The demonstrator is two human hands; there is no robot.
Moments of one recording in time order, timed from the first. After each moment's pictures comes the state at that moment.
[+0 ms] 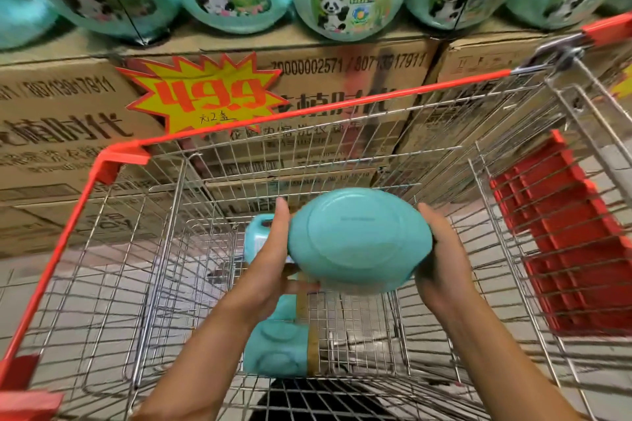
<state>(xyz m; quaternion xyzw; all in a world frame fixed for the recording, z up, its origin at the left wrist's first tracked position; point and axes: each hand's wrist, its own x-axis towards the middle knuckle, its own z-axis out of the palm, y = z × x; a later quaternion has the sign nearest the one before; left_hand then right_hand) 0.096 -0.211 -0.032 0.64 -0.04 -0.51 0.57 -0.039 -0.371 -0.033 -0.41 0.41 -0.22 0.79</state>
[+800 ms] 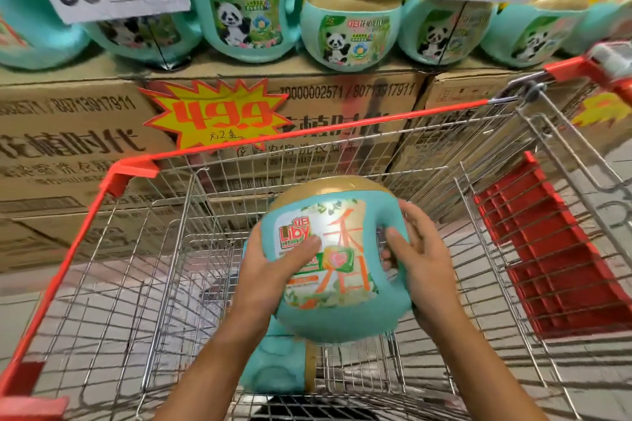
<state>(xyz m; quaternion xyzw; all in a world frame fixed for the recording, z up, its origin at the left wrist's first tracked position) 0.083 -0.182 -0.017 0.57 -0.07 -0.36 0.73 -0.043 -0.336 -0.002 -0.59 0.35 -0.27 0.68</state>
